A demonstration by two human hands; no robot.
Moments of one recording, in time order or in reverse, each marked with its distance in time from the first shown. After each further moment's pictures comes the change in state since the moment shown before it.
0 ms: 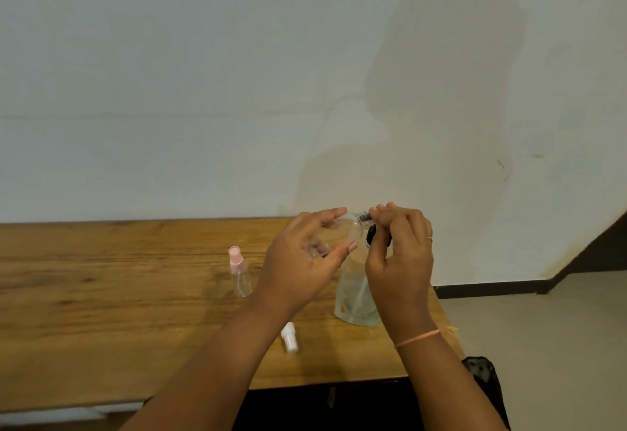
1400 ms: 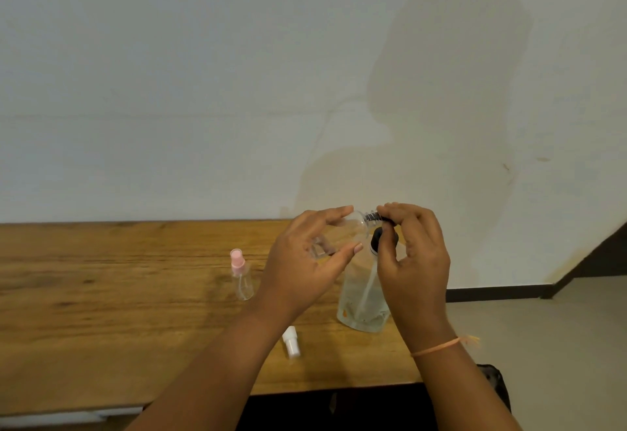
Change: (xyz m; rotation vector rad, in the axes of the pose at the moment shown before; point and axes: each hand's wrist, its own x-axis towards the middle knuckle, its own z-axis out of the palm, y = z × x) left_hand 0.003 0.002 -0.001 0.021 0.021 0.071; right_hand 0.005 0.000 -0.010 0.040 -0.049 -0.002
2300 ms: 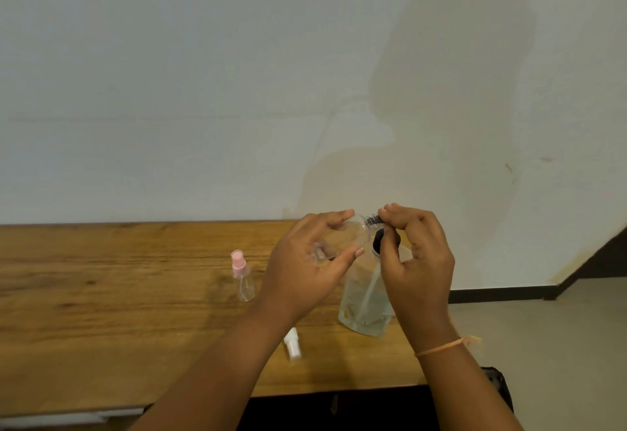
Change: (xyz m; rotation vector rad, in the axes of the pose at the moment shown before) left_hand -0.002 0.001 0.000 -0.021 -0.016 -0.031; right_hand 0.001 0.007 0.002 0.081 0.017 -0.002
